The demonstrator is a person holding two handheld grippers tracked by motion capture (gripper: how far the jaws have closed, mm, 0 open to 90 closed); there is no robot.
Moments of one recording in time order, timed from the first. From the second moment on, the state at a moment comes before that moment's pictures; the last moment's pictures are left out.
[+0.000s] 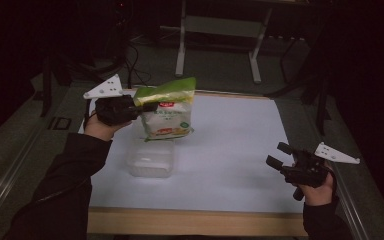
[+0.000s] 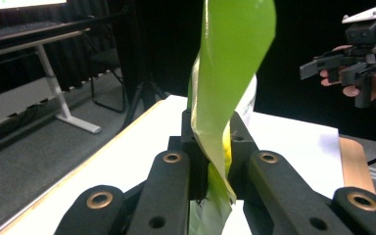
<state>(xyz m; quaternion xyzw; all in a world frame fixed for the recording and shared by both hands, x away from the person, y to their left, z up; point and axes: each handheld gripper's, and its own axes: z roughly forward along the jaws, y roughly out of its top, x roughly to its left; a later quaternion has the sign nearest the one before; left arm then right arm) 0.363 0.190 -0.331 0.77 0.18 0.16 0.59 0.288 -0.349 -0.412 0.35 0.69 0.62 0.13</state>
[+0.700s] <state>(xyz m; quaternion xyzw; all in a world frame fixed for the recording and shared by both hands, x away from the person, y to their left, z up) 0.386 0.226 -0.390 0.80 0.18 0.11 0.57 0.292 -0.346 -0.421 0.35 0.69 0.62 0.09</state>
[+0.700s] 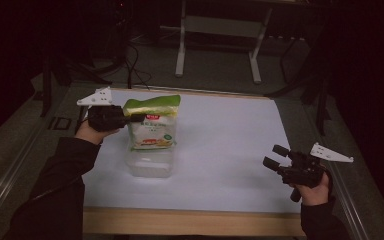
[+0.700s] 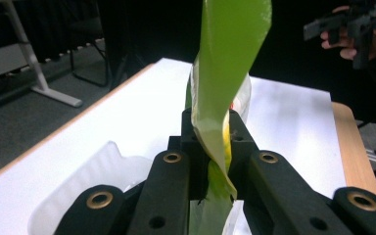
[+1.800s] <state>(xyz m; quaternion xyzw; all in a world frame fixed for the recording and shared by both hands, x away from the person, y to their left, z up) 0.397 0.223 -0.445 0.82 0.22 0.11 0.52 0.294 -0.343 -0.432 0.36 0.70 0.61 0.08</state>
